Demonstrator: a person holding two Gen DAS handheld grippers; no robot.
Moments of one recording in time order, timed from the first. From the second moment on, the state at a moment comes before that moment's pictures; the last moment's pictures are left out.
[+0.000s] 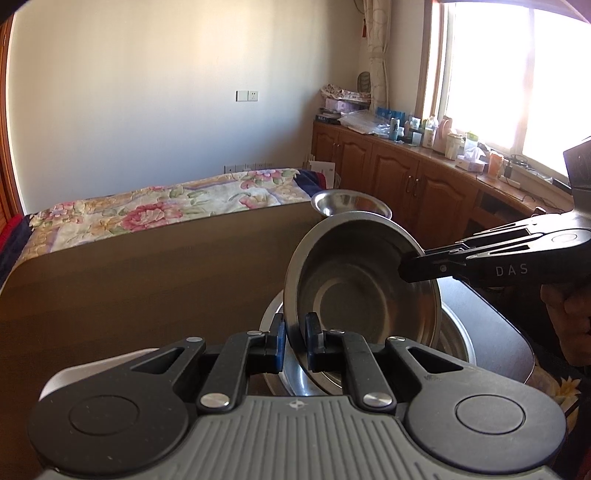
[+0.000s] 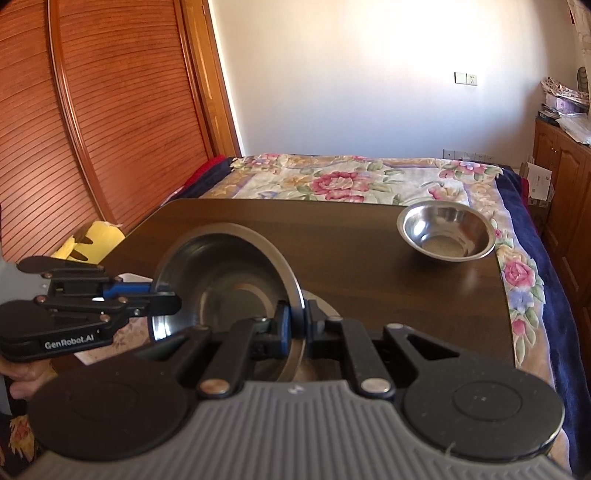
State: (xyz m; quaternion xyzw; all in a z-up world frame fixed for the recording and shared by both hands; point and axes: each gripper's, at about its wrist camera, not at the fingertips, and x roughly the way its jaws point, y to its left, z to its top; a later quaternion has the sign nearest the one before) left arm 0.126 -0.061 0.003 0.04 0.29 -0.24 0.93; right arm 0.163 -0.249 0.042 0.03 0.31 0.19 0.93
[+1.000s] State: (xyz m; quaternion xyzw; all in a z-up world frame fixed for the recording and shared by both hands) left arm 0.128 -0.072 -0.024 0.08 0.29 -0.23 0.92; right arm 0.155 -0.236 0.014 -0.04 0.32 0.16 0.93
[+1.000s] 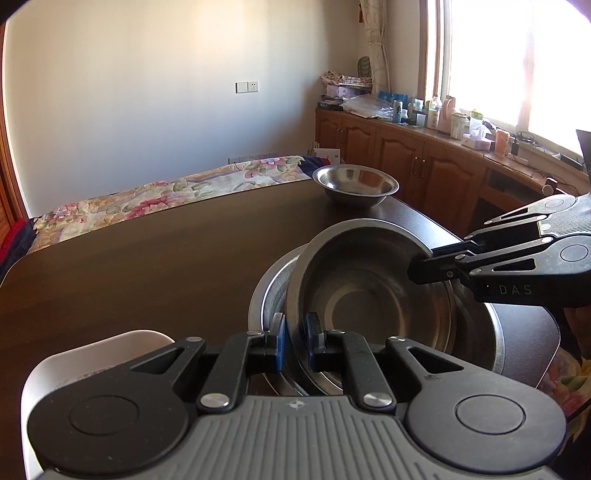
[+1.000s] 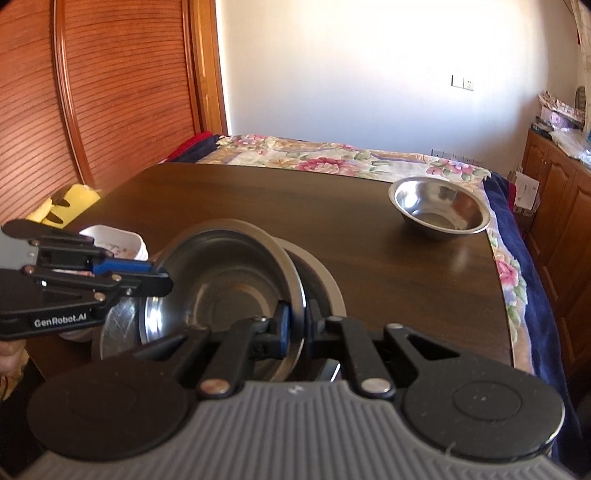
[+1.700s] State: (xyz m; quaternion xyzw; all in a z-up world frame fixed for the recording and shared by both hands) left arm 0.130 -0.080 -0.030 0.09 0.29 -0.24 0.93; right arm 0.157 -0.217 0.015 -0.14 0.34 0.16 0.92
